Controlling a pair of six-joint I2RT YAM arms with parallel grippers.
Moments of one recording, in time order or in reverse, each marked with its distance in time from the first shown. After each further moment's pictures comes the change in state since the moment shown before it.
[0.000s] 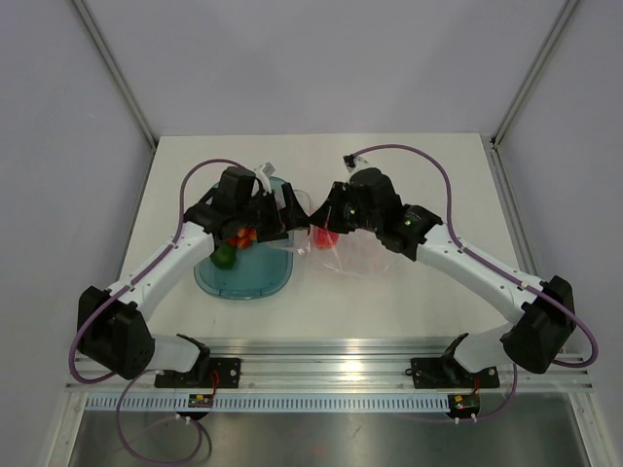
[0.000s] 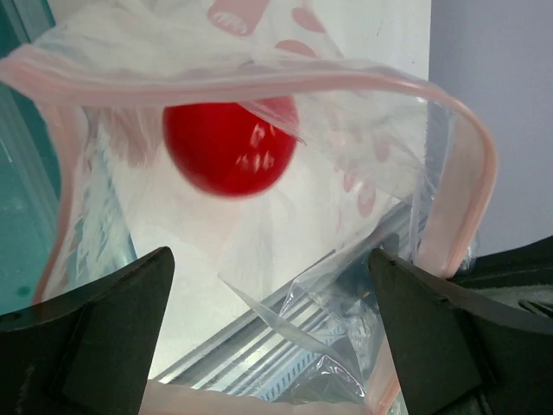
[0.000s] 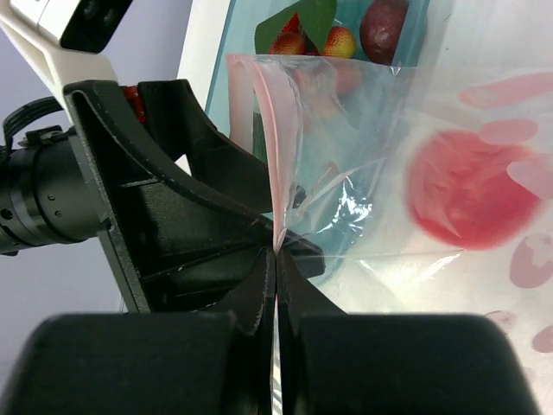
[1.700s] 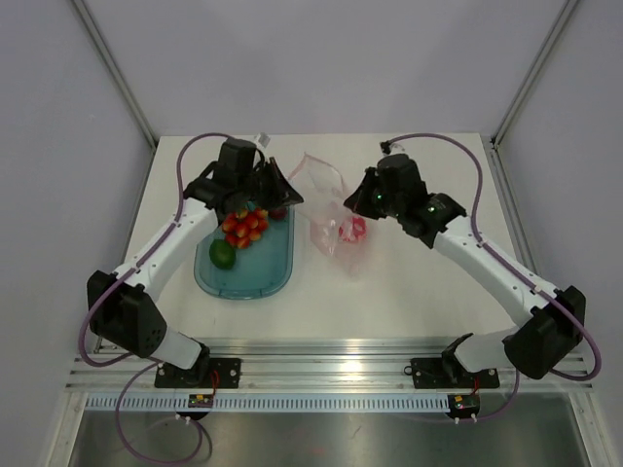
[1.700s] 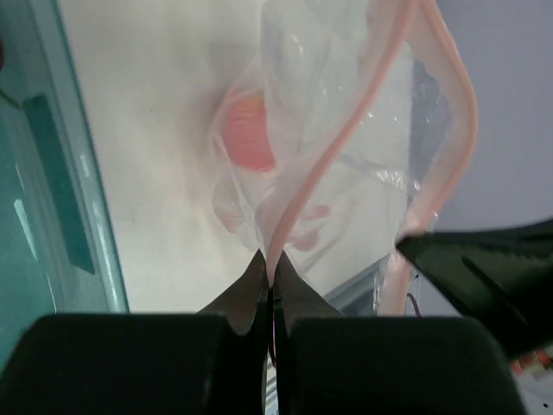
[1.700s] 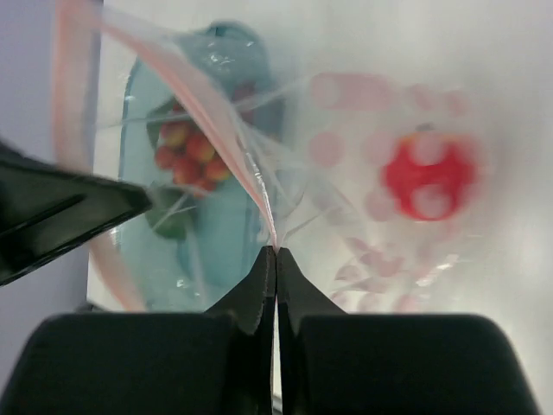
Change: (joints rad) left arm 0.034 0.110 0.209 -0.048 -0.094 -0.056; right arm -0.138 -0.038 0.013 -0.126 0.106 -0.050
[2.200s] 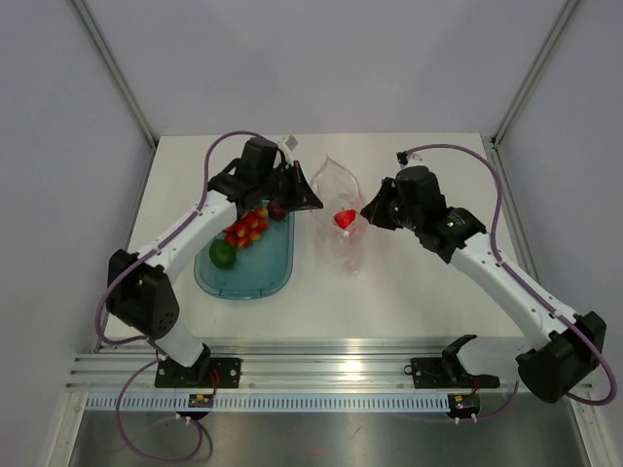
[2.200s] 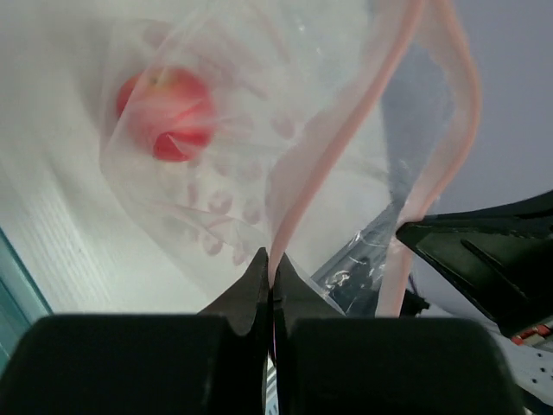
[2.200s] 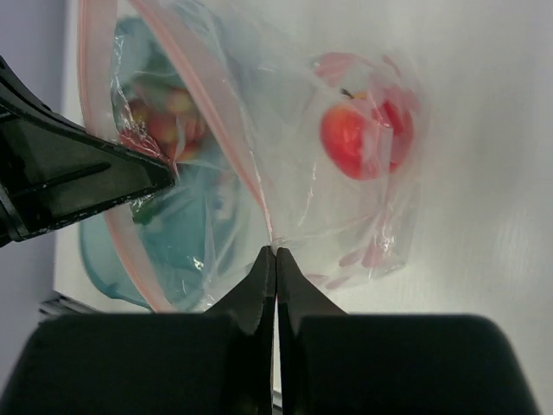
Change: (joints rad) left arm -0.067 0.111 0.123 0.031 0.107 0.066; right arm -0.074 -0.157 -0.081 -0.040 0.003 -0.068
